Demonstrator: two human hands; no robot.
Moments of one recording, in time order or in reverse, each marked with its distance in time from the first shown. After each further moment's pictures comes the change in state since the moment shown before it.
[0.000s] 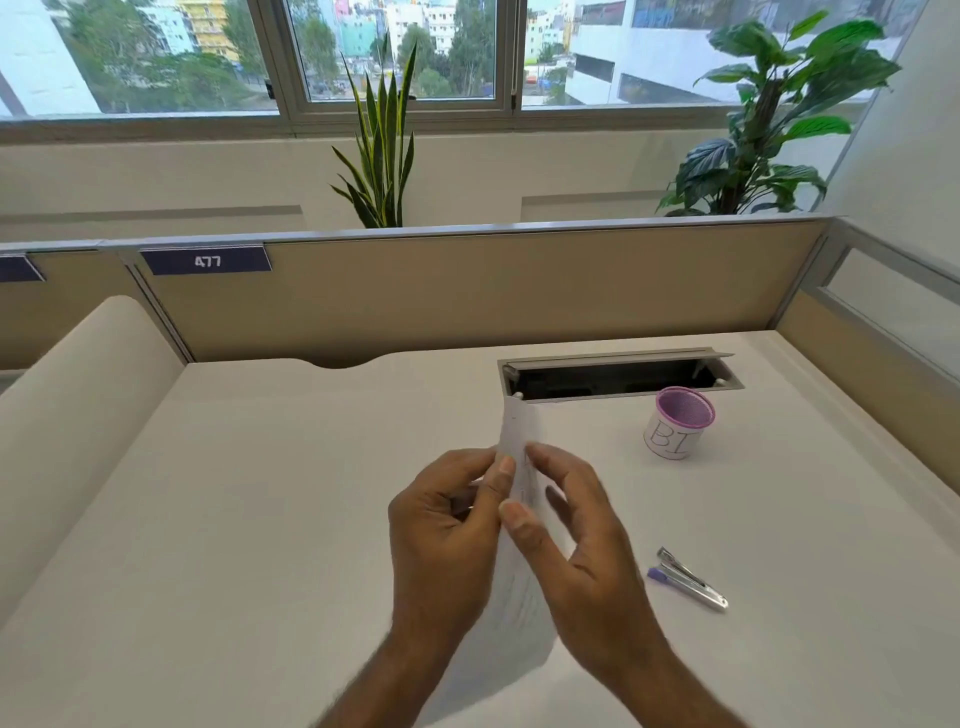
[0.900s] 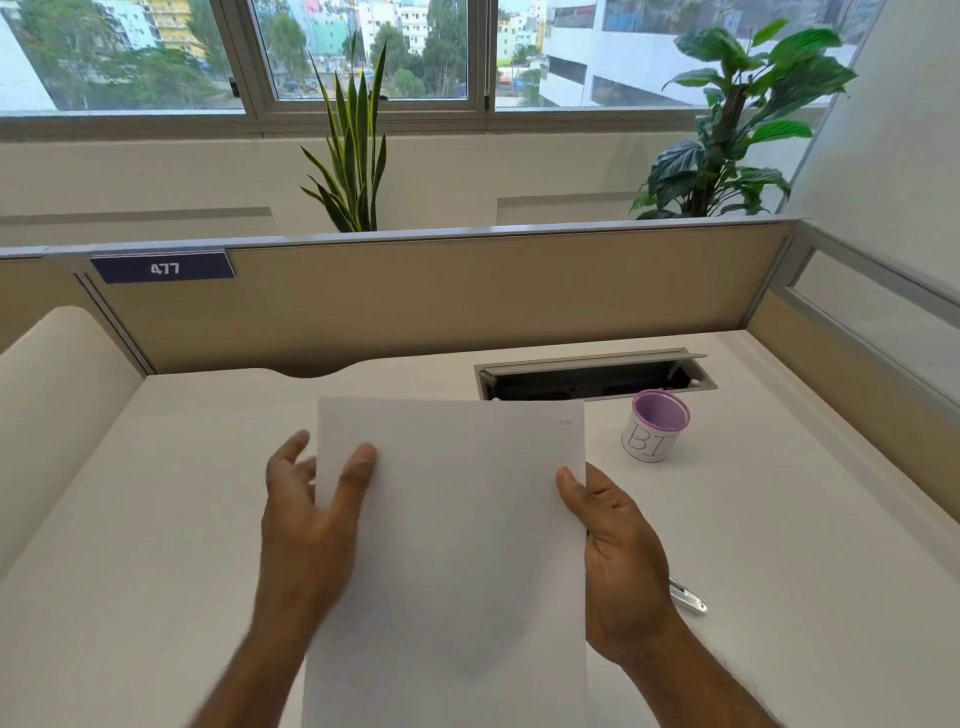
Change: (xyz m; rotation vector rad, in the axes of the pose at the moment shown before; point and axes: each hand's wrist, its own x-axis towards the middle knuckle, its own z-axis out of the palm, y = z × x) left_hand 0.042 -0.022 -0.059 0.289 0.151 -0.306; right_hand 0.026 0.012 -0.028 0.882 0.080 0.411
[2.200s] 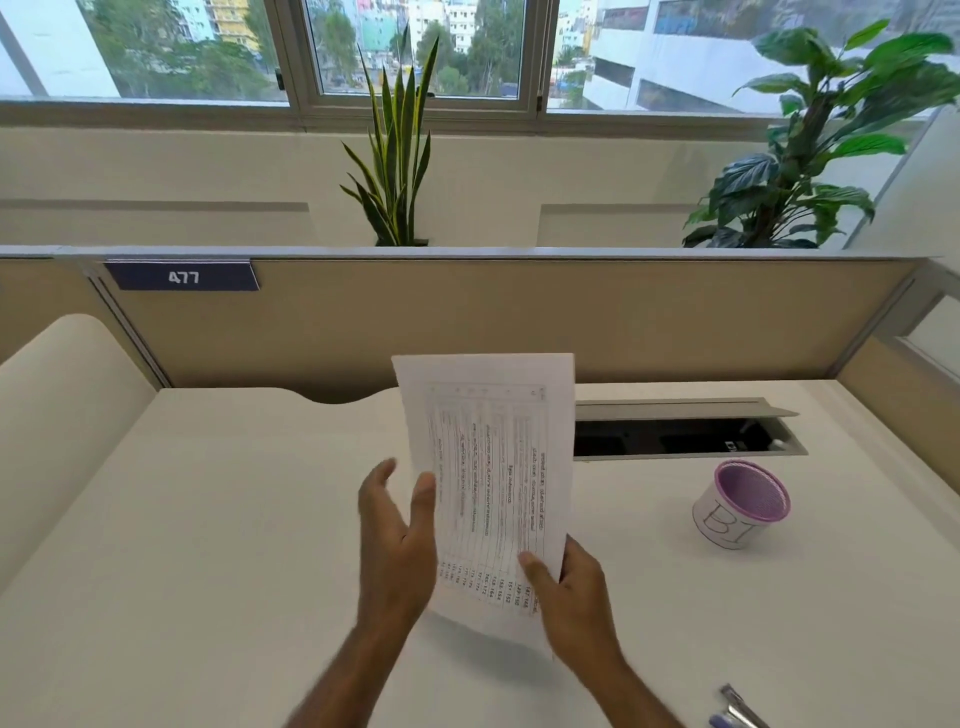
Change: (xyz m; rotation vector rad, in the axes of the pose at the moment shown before) left_hand 0.119 -0.060 0.080 0.051 -0.004 -0.005; right_hand 0.160 0.102 -0.037 -0.805 0.133 -0.095
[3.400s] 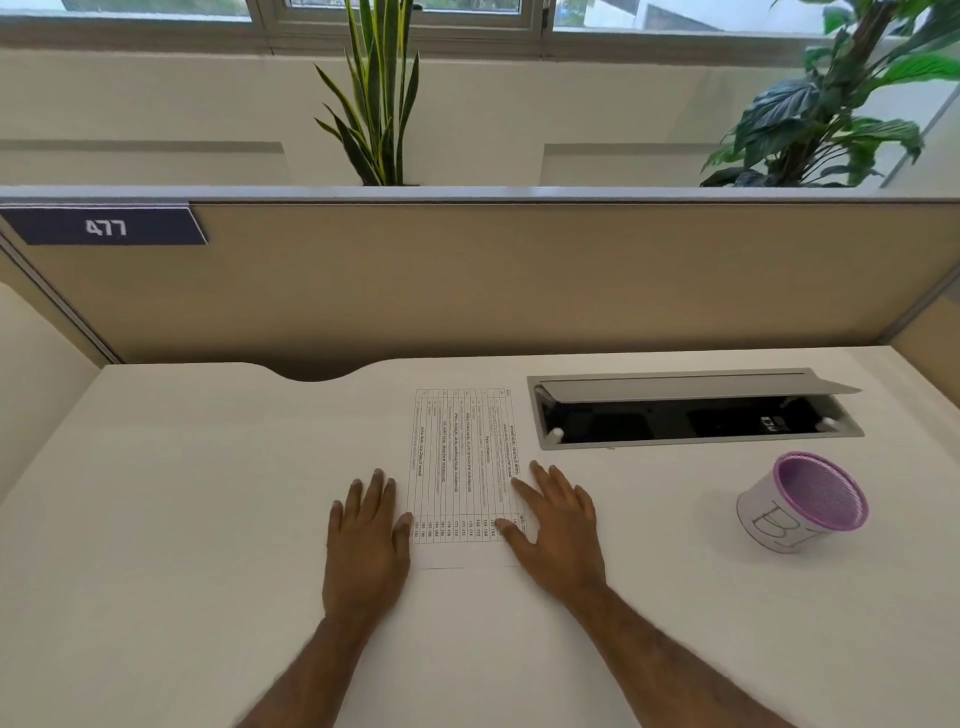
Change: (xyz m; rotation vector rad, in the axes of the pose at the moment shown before) left_hand 0.113 -0.180 0.023 0.900 -0.204 0.220; right_hand 0.143 0.112 0.030 -0.944 -0.073 -0.285
